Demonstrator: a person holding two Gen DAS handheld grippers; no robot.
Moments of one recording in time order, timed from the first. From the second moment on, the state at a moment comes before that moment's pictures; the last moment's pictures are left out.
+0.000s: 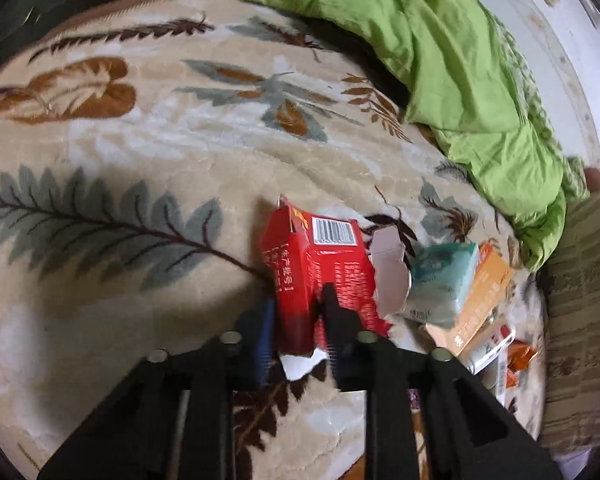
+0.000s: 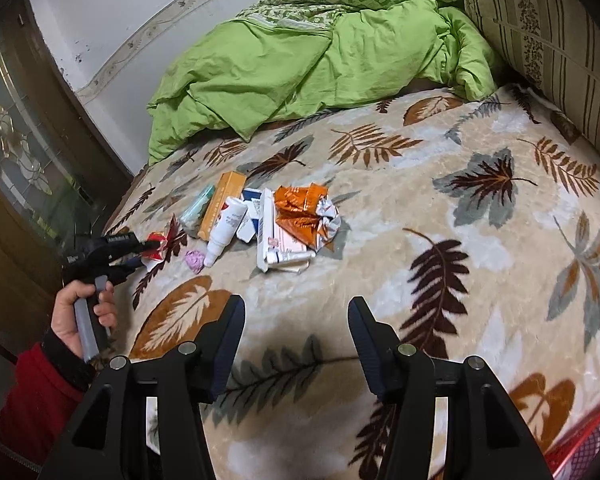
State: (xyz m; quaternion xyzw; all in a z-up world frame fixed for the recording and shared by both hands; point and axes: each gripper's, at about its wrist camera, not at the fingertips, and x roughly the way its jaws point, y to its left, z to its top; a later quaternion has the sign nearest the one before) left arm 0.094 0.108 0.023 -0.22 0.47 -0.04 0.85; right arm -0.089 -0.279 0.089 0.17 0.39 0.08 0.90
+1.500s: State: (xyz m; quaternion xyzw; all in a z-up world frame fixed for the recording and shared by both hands) left arm -0.091 -0.001 0.080 -0.05 0.36 -0.15 0.92; right arm -0.105 -0.237 0.083 0.15 0.34 0.08 0.93
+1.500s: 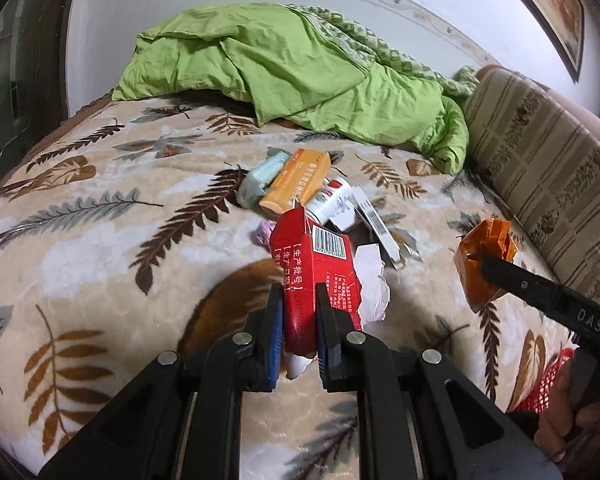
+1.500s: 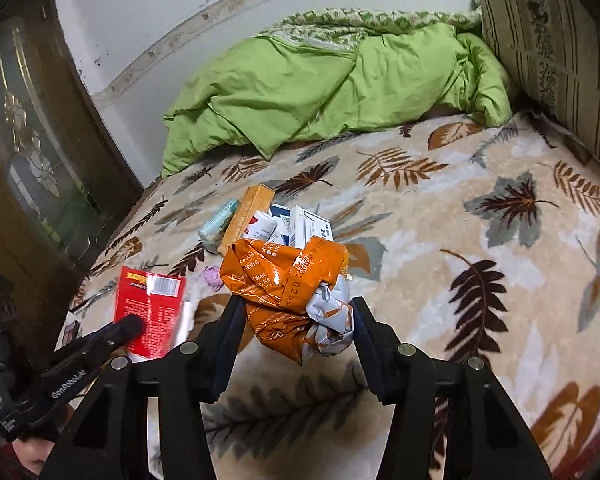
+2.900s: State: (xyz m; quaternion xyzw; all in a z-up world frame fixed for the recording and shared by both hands) left arm -0.096 -0.004 0.074 -0.06 0.36 -0.15 0.92; right arm -0.122 -0.233 0.085 0.14 0.33 0.07 0.93
